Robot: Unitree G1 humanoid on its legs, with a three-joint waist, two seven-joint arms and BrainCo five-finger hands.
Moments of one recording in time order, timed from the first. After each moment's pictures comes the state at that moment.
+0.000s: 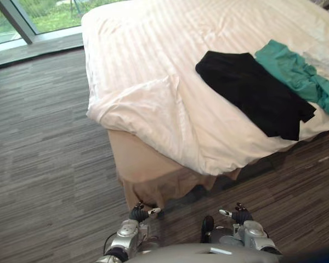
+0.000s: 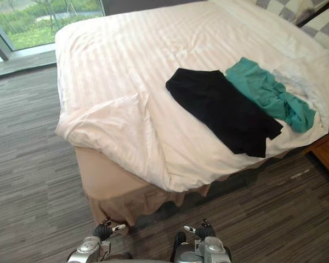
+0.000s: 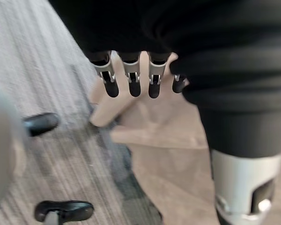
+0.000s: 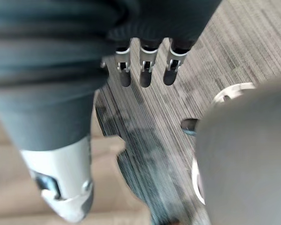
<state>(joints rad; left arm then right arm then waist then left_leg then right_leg) -0.04 0.09 -0.05 1.08 -0.10 -0.10 0.07 -0.02 -0.08 -0.07 1.09 0.05 -0.05 -0.10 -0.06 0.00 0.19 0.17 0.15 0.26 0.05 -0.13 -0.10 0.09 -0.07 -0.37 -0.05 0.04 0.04</state>
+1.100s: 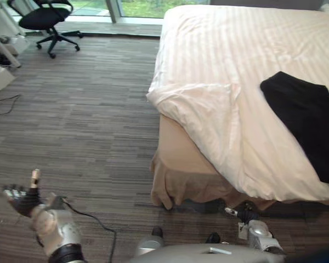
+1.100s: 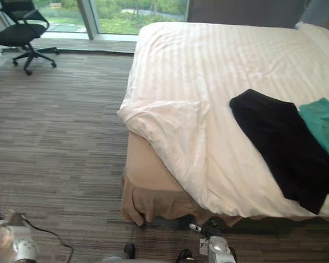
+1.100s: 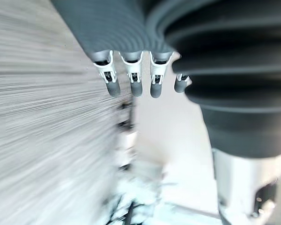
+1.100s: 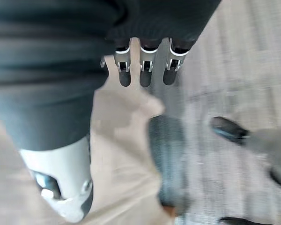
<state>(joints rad) 0.00 0.34 0.71 0.44 -0.61 -0.34 0.36 -0.06 -0.13 -0.07 1.06 0.11 -0.07 -0.12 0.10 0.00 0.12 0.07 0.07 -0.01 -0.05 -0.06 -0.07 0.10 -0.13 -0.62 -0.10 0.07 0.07</state>
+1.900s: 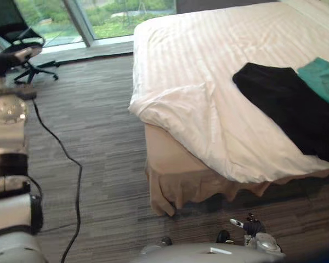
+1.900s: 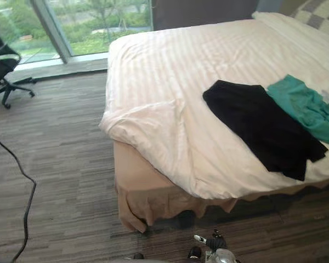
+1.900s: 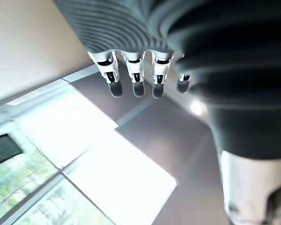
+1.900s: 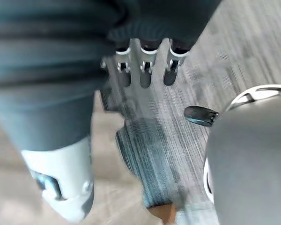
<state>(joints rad) -0.68 1.01 0.05 0.64 -0.05 -0.26 0.29 0.07 -0.15 -0.09 1.04 0.11 -0.07 -0.04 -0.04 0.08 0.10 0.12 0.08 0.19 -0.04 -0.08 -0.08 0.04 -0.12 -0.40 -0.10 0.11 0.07</state>
